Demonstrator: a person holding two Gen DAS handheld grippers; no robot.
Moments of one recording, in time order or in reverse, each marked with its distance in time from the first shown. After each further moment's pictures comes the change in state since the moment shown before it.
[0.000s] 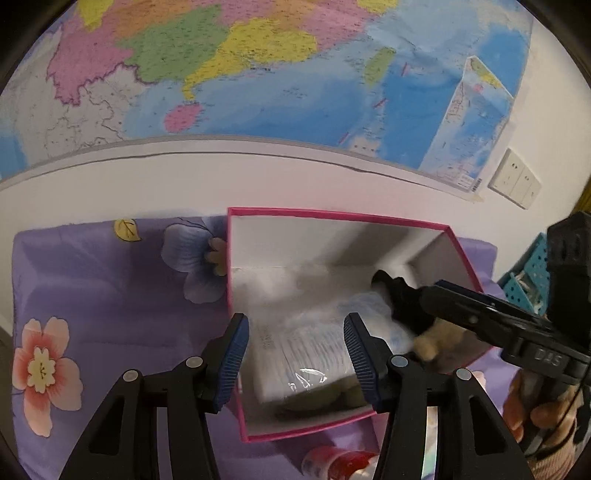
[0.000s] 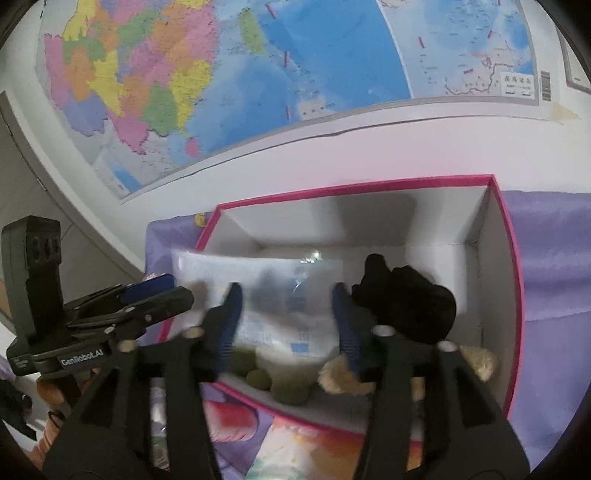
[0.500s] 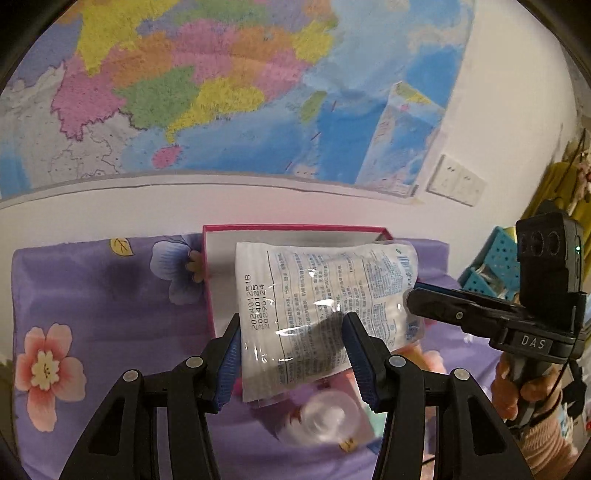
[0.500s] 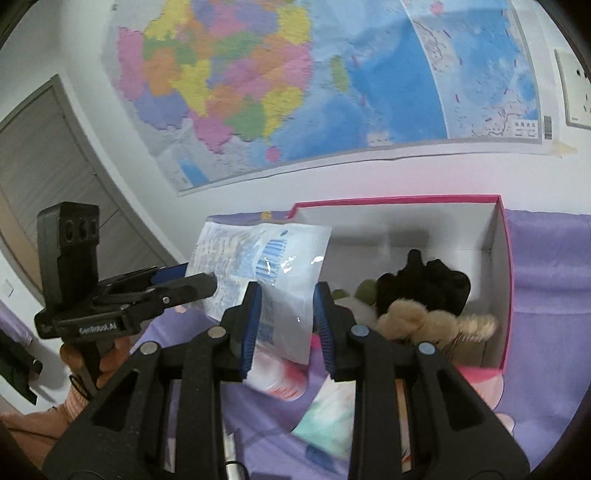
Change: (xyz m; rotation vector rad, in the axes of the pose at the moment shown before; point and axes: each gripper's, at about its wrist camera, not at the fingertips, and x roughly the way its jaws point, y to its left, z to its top) left arm -0.058 -0.017 -0.015 0.062 -0.071 -0.124; right arm -0.061 0.033 -0.023 -0.091 -0.036 0.134
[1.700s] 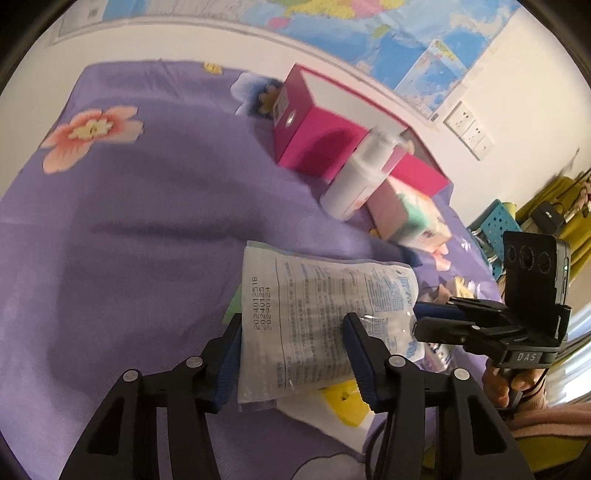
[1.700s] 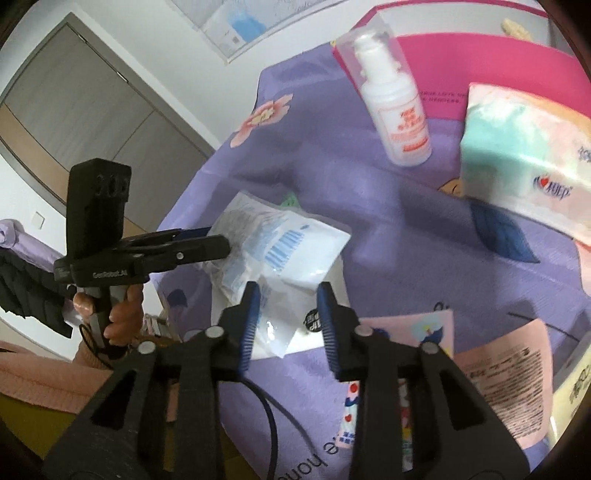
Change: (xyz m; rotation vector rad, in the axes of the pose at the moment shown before) left arm -0.079 0.049 -0.212 -0.221 0.157 -0.049; right arm 0.027 0.077 -0.183 -0.041 0.340 0.192
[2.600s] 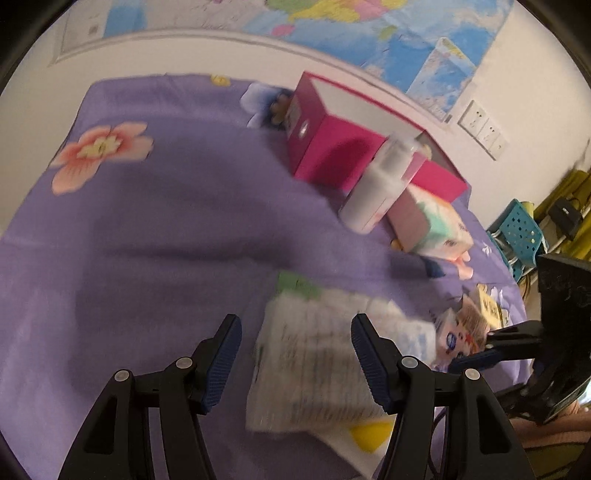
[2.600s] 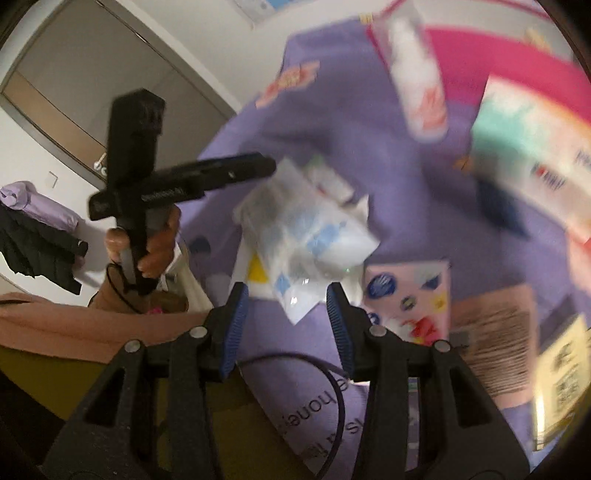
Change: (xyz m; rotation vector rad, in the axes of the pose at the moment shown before) left arm 0.011 0.005 0.003 0.010 -0.018 0.087; right arm -0.007 0.014 -0.018 -0.034 0.234 0.045
